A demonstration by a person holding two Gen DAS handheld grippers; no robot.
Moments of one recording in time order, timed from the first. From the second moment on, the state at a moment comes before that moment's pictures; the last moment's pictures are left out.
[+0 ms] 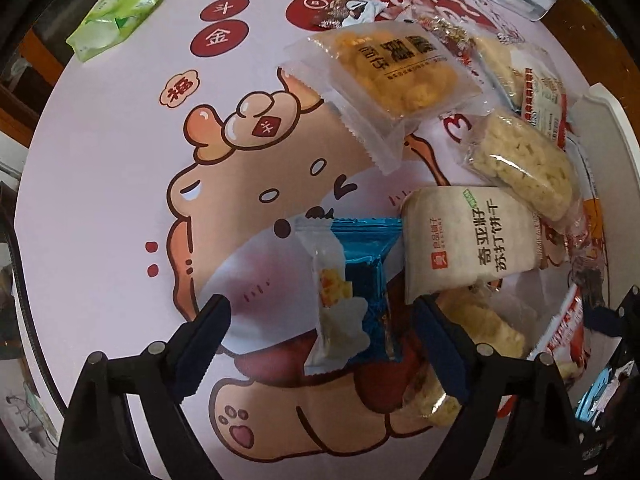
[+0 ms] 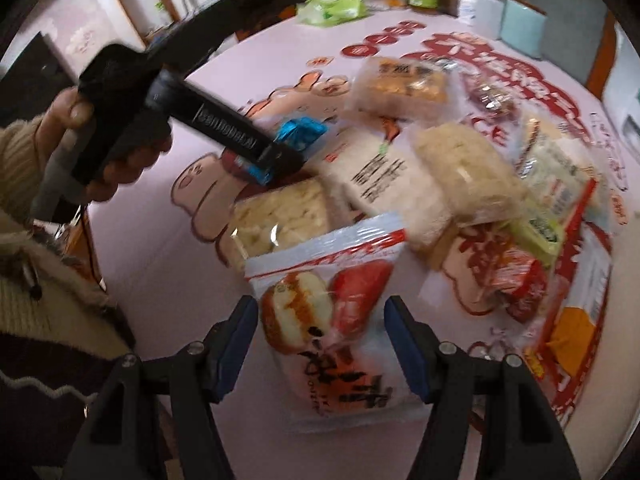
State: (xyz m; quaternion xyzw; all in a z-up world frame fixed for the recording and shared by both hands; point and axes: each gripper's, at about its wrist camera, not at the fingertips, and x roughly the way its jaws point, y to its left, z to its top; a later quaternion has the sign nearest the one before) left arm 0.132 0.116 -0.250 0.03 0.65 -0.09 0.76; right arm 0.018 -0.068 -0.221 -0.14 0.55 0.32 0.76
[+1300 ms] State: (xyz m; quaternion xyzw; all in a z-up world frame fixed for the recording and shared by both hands) left arm 0.070 -0.117 -0.072 0.13 0.46 -0.30 0.82; right arm -0.016 -0.325 -0.051 0.16 0.40 -0.08 0.90
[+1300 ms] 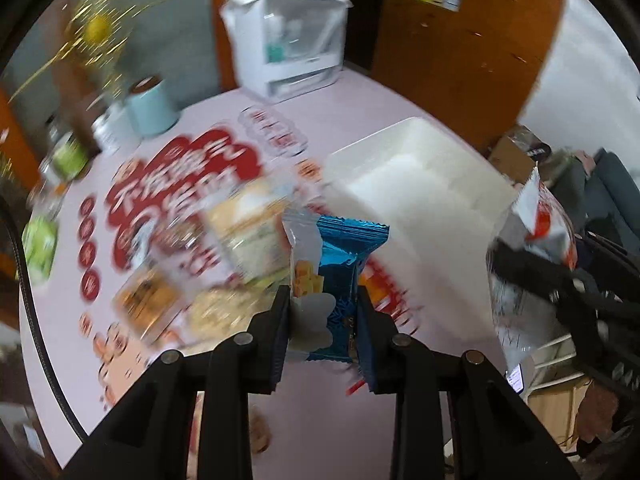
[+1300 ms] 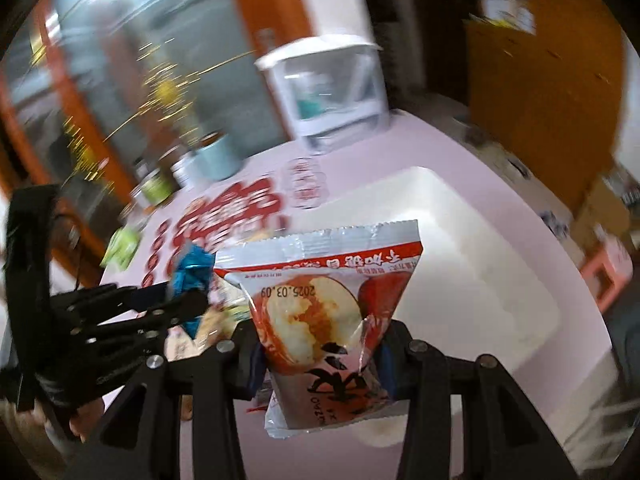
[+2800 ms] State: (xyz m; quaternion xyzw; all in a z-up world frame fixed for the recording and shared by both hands) left arm 0.048 -0.221 -0.062 0.14 0.47 -0.24 0.84; right arm -0.020 -0.392 -0.087 0.18 0.45 -0.14 0.86
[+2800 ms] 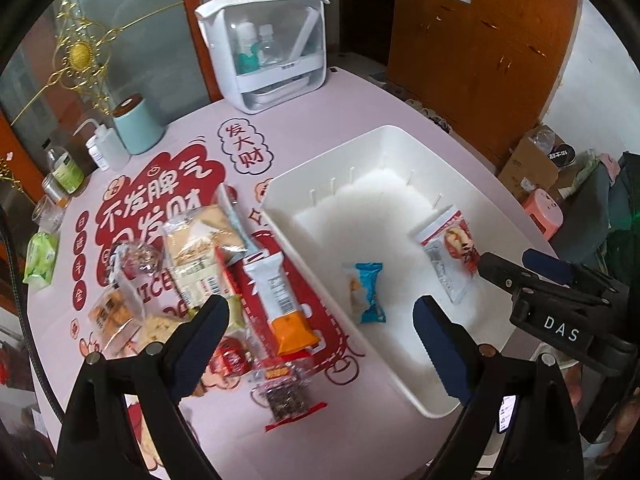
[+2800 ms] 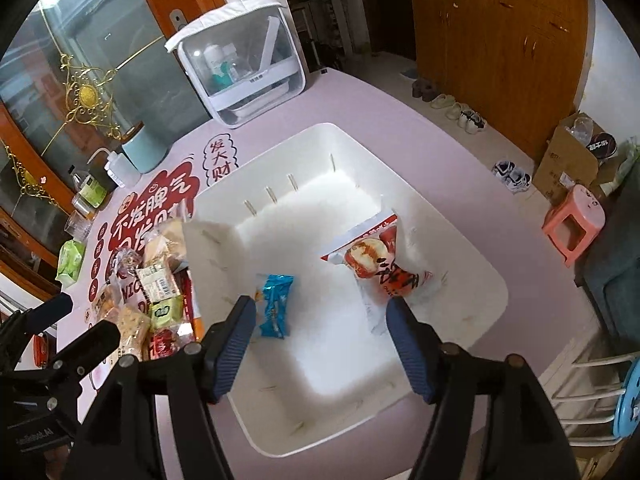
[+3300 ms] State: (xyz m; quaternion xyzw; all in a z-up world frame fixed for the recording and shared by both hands) left arm 0.037 -0.095 -0.021 0.13 0.43 -0.18 0.87; right arm -0.046 -0.300 -0.033 0.12 0.37 -0.13 0.91
